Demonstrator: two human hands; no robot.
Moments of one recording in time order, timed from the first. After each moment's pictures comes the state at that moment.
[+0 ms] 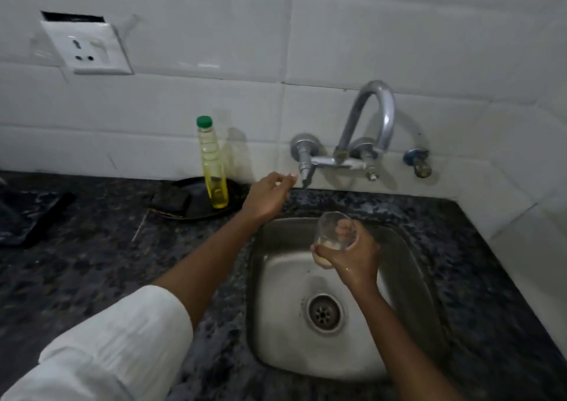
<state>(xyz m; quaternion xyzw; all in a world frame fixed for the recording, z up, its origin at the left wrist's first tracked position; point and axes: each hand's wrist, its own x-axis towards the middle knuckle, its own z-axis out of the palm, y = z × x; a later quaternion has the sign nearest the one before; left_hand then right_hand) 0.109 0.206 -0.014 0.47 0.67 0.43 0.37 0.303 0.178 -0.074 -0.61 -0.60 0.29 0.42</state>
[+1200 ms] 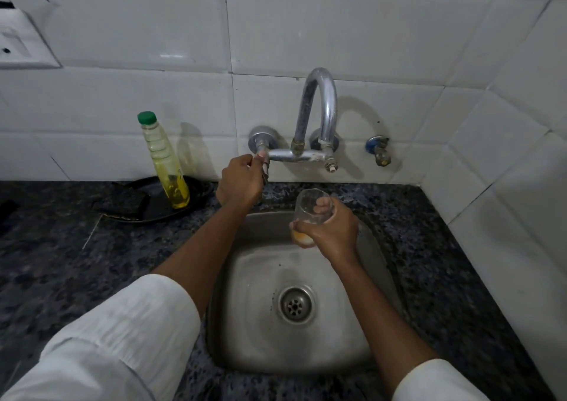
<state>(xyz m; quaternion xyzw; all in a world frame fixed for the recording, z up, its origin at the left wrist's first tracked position) 0.154 0.253 -0.018 0.46 0.75 0.44 0.18 0.336 0.213 -0.048 -0.63 -0.57 0.33 0.41</state>
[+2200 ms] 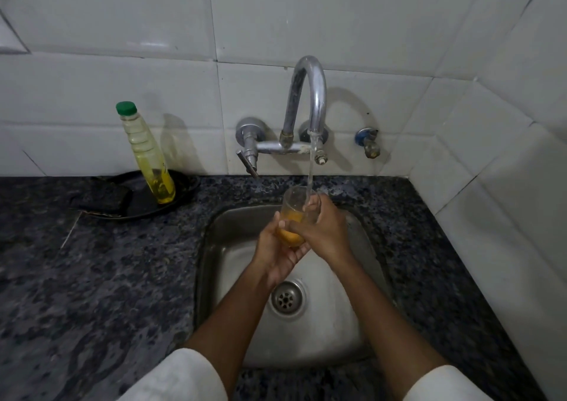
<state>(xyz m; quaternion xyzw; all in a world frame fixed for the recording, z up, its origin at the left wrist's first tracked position) 0.238 0.182 -0.093 0.07 0.35 0.54 0.76 0.343 0.198 -0.037 -0.61 -0.63 0.34 0.35</state>
